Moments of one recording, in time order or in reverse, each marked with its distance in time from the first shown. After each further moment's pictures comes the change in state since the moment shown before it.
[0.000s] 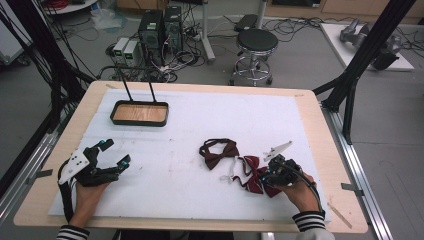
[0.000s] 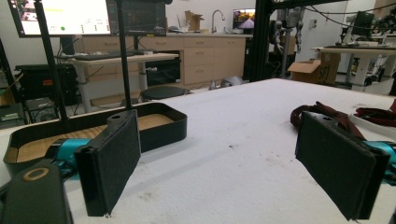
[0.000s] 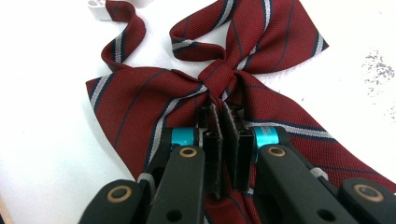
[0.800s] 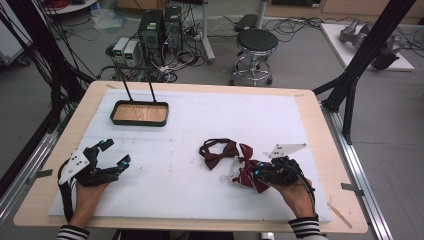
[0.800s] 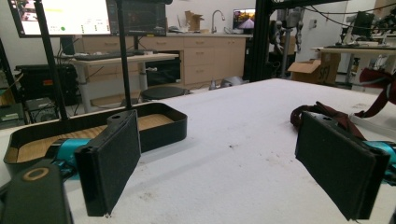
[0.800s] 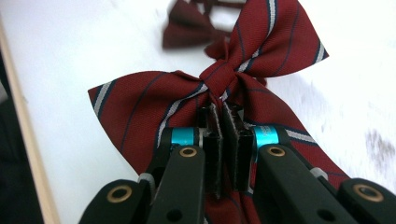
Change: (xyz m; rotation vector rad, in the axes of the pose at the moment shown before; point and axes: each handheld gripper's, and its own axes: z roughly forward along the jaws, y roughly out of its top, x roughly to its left) left arm 0.000 0.000 0.000 0.001 0.001 -0.001; right arm 0.019 0.004 -0.021 -0.356 0.067 0.048
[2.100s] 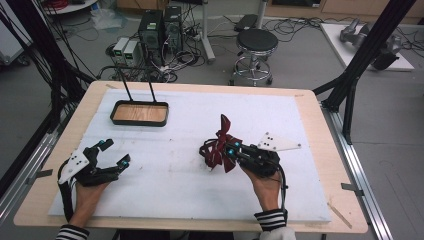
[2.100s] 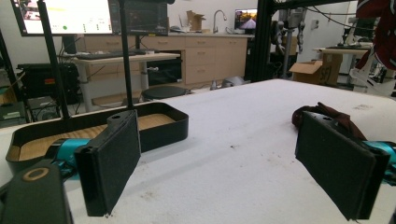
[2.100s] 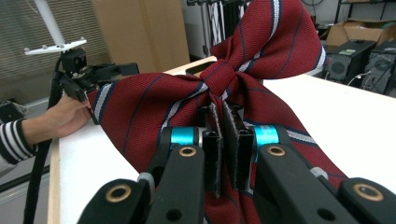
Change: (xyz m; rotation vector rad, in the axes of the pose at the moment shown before) left arm 0.000 0.000 0.000 0.001 0.009 -0.004; right arm 0.043 0.052 0.022 -0.489 0.056 -0.013
